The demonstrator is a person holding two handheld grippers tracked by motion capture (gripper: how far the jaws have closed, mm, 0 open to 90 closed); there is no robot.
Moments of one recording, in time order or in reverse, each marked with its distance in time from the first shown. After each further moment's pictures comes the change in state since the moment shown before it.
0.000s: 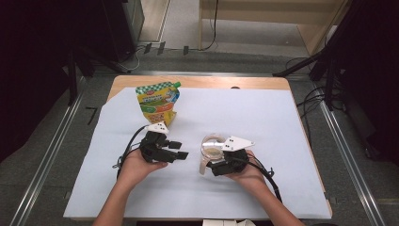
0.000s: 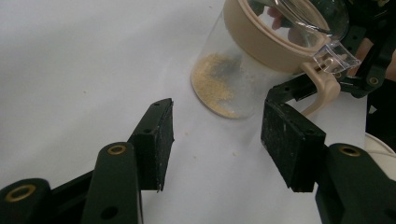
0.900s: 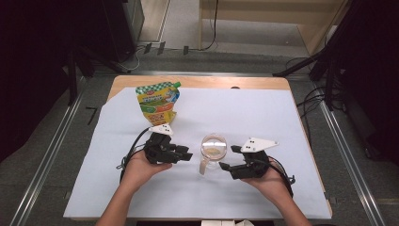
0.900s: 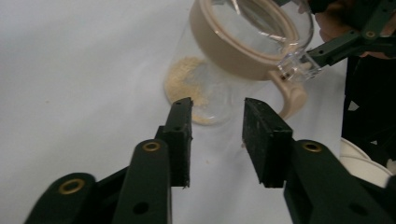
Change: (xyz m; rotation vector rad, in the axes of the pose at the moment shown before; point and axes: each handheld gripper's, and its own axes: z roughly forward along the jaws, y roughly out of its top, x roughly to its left) left arm -0.016 0.007 0.006 0.007 -0.052 0.005; right arm -0.008 0.001 -0.063 0.062 0.039 0.086
